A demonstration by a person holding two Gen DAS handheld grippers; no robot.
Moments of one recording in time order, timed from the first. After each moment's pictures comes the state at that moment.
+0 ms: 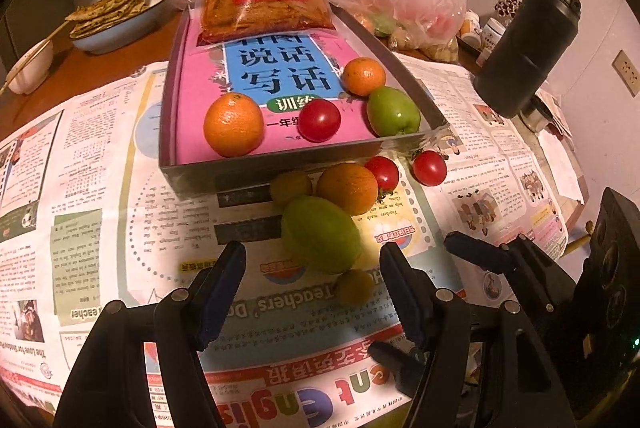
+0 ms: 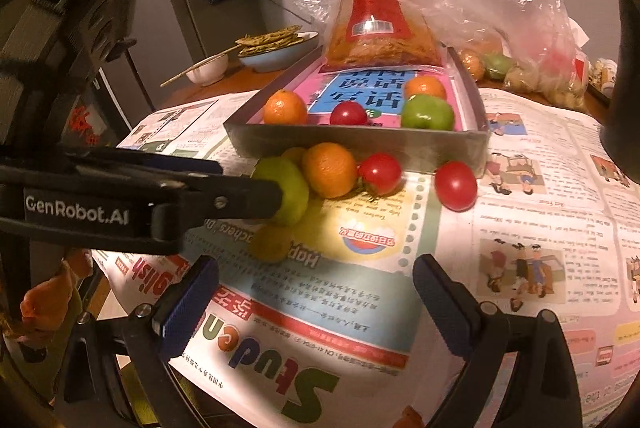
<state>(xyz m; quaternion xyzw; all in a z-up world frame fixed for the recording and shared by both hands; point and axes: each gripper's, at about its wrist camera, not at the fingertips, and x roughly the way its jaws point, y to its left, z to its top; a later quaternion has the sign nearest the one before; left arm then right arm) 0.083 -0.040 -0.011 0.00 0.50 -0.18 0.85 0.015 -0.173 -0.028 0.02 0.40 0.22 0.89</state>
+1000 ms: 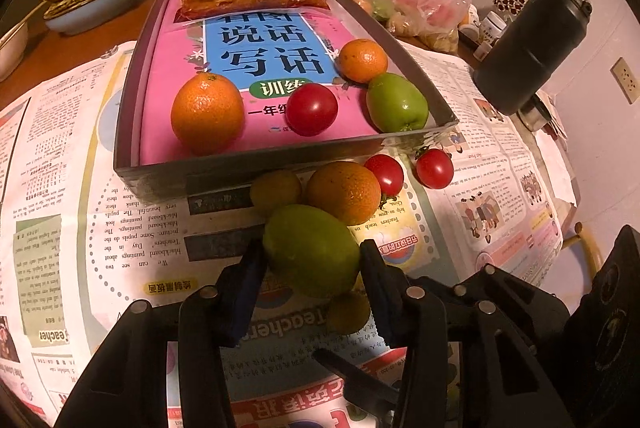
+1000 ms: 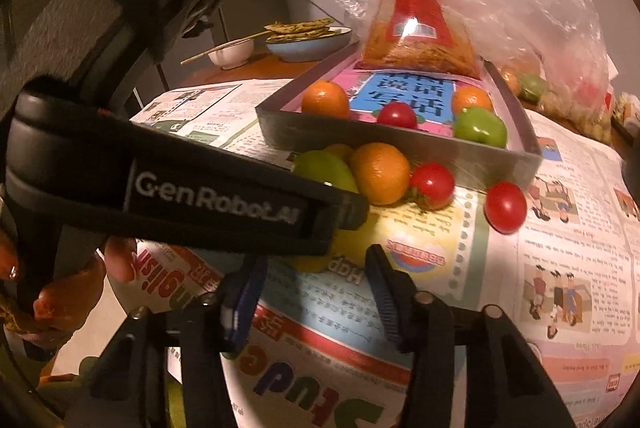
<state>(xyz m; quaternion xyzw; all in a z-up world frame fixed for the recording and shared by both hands) 0.106 -0.047 -0.032 -0.03 0.52 -0.21 0.83 0.018 -0.138 -0.035 -0.03 0.39 0.24 0.89</state>
